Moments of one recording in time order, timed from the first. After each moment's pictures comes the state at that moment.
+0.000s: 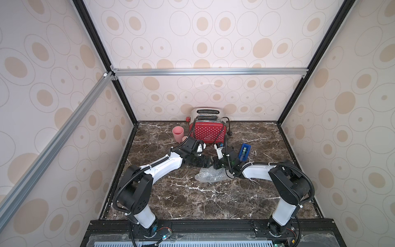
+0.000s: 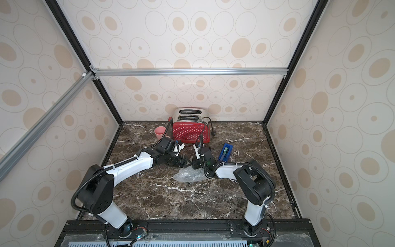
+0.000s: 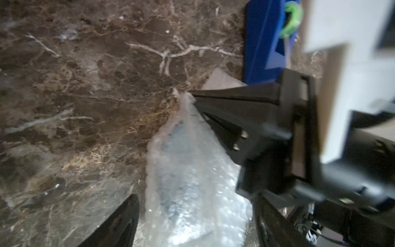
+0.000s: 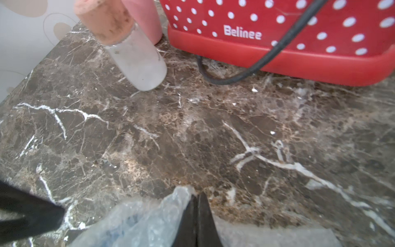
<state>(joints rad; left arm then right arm) -0.57 1.68 1.14 -0.44 0.35 -0.41 0.64 1.77 0.86 0.29 -0.05 0.30</state>
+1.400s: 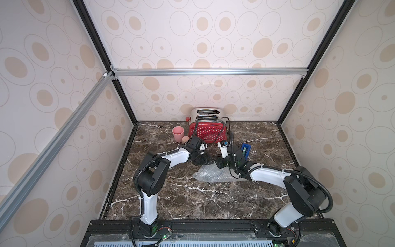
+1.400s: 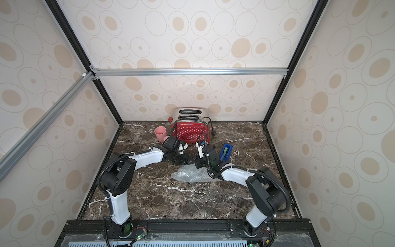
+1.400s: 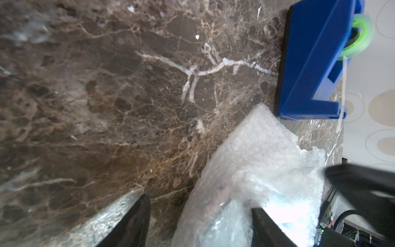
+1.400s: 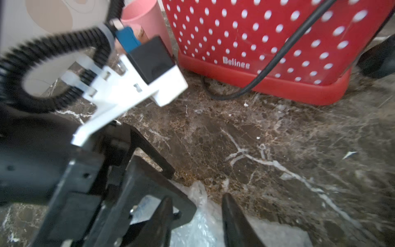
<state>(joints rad) -0.53 1.93 1.24 -0.33 0.43 -0.46 0.63 1.56 0.82 0.20 -0.03 0.26</state>
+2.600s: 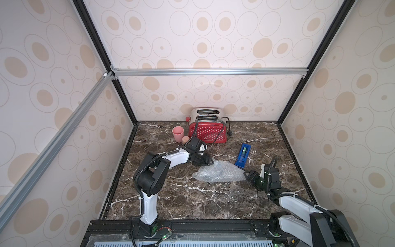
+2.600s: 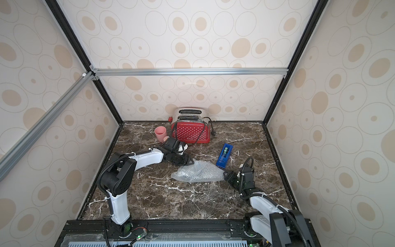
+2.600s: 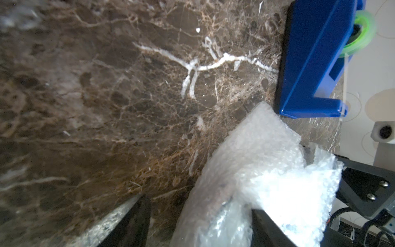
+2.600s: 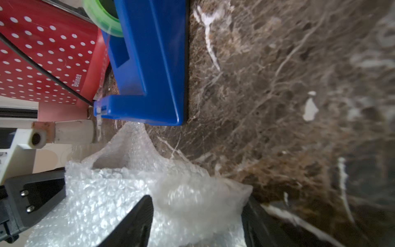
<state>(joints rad) -0.53 1.93 1.22 -0.31 0.45 -0.47 0.13 1.12 0.20 0.20 -0.27 0.88</state>
